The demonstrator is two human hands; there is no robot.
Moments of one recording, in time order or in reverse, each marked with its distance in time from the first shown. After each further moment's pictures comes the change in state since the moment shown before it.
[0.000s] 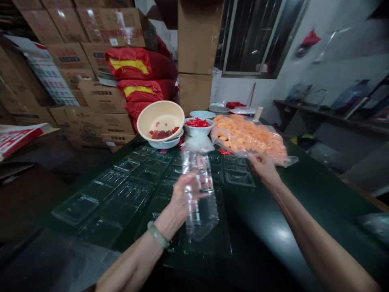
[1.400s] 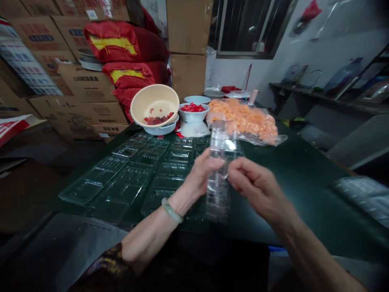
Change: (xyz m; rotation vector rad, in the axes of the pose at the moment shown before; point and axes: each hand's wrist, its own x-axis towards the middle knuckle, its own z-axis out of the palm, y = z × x) left_hand -0.016 -0.017 0.038 0.162 -0.111 0.069; right_hand -0.155 -0.071 -0.022 0.626 -0.227 -0.380
